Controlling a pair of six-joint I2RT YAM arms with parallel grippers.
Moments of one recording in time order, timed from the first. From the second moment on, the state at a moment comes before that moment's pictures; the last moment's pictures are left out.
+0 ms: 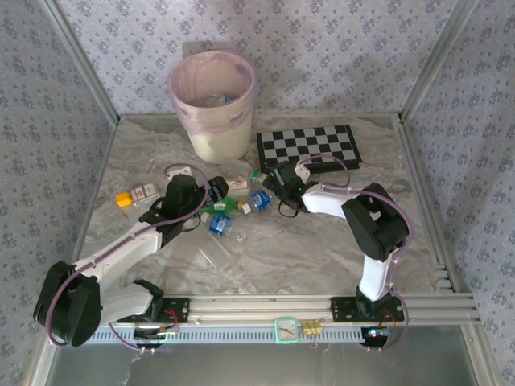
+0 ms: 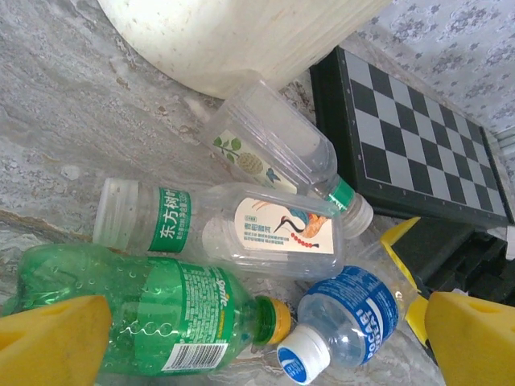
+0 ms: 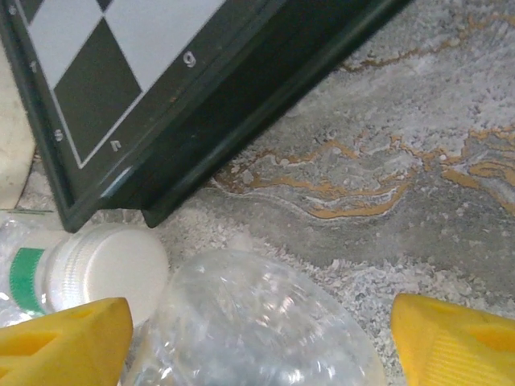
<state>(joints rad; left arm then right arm) -0.52 1.15 0.63 -0.03 -0.09 -0.81 0.63 1.85 1.04 -0.05 0.24 1.13</state>
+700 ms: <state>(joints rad) -0.53 1.17 0.64 -0.03 -0.07 -0.80 0.62 1.81 1.00 -0.06 0.28 1.03</state>
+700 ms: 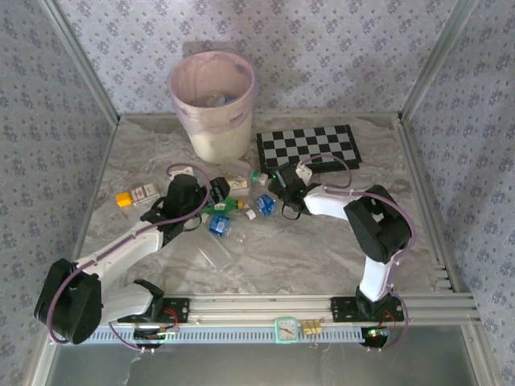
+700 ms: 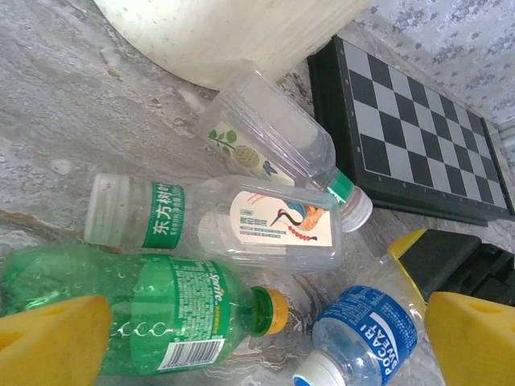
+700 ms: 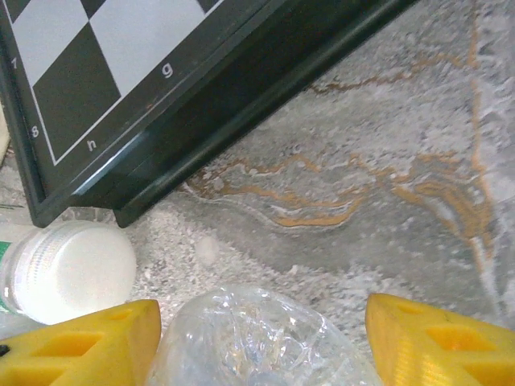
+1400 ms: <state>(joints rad) -0.56 1.36 0.75 0.02 0.20 -0.73 0.45 1.70 0.87 0.03 -0.04 0.76</state>
